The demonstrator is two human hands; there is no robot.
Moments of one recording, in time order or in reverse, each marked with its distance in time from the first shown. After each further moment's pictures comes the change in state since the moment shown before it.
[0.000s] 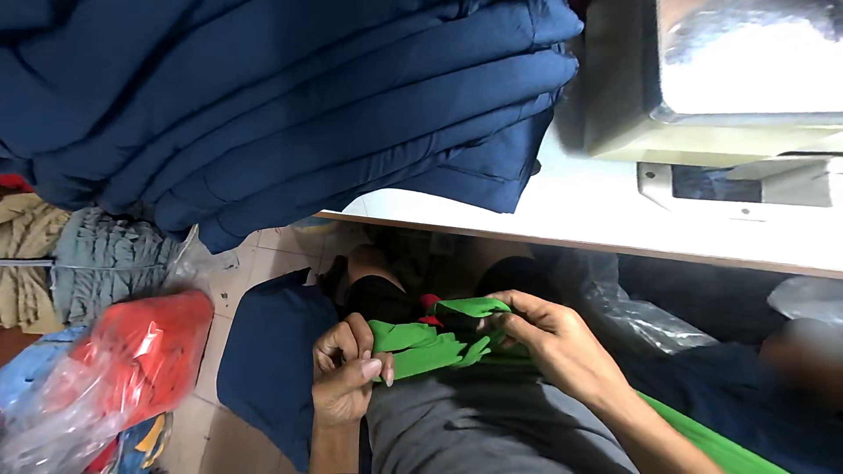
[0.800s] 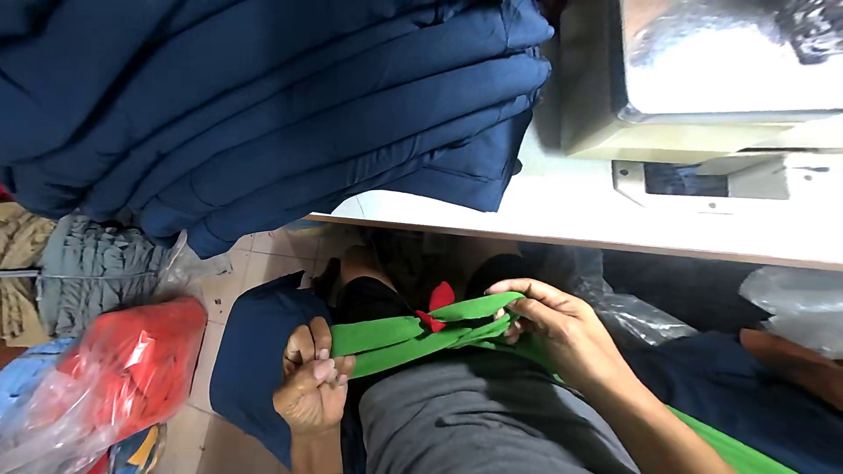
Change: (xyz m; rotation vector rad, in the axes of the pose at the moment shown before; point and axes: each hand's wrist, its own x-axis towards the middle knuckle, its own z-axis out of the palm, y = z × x) left_hand -0.006 0.016 -0.005 -0.155 0.132 0.095; right_hand 0.001 0.011 -0.011 0.458 0.123 0.088
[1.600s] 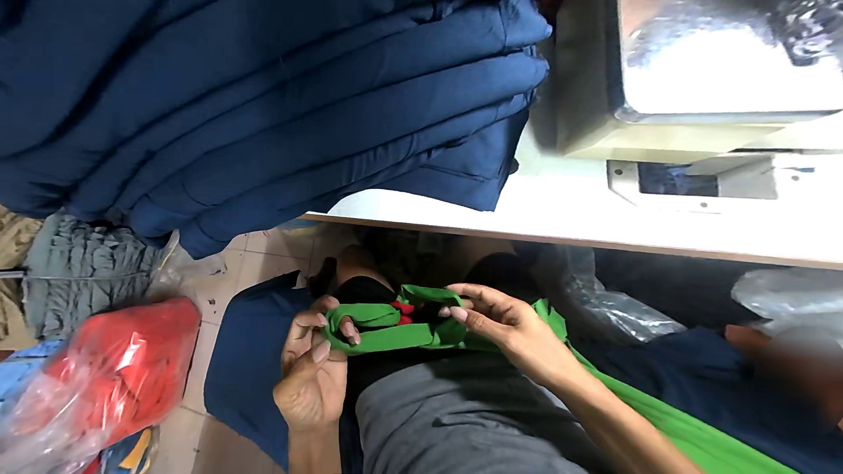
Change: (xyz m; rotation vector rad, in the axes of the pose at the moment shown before) left_hand 0.008 -0.003 -0.003 0.224 0.003 -0.016; right_hand 0.006 0.013 0.020 -0.211 -0.263 -0.012
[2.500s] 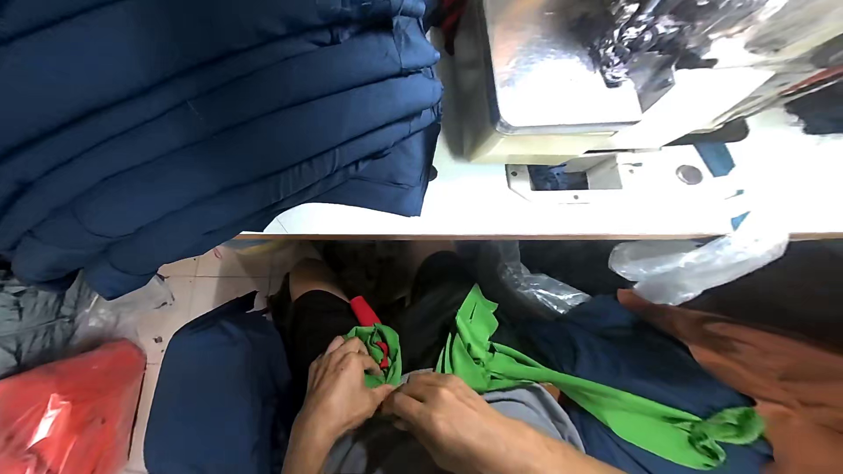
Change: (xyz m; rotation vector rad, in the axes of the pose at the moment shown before) left_hand 0.014 -0.048 0.043 1.829 -0.735 -0.956; right_hand -0.064 0.018 0.043 -0.780 -0.204 -0.663
